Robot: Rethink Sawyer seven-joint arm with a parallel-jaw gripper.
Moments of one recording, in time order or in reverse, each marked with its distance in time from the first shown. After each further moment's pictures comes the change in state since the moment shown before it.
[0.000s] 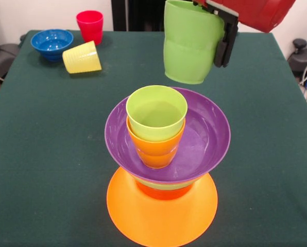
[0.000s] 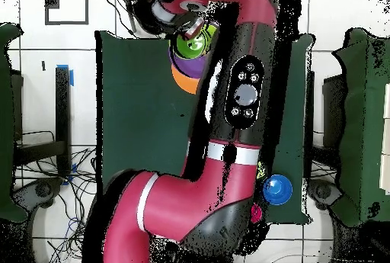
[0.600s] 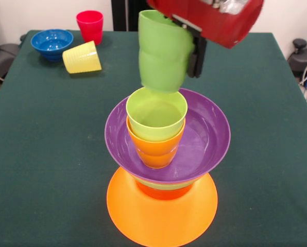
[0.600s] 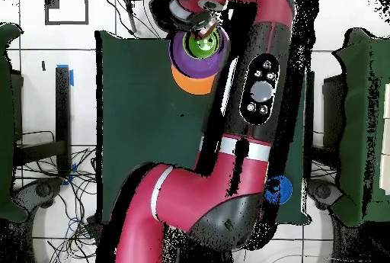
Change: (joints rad) arm -0.060 0.077 -0.178 -0.052 0.189 0.000 0.000
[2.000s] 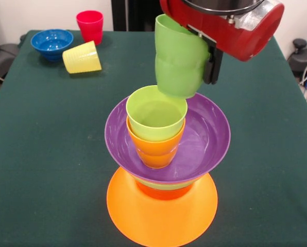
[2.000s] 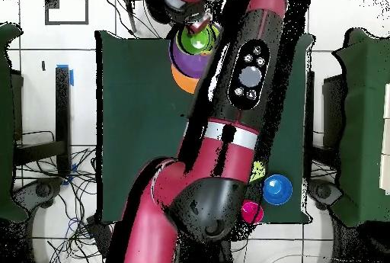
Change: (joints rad) arm -0.050 0.091 -0.505 -0.007 0.527 -0.007 0.000
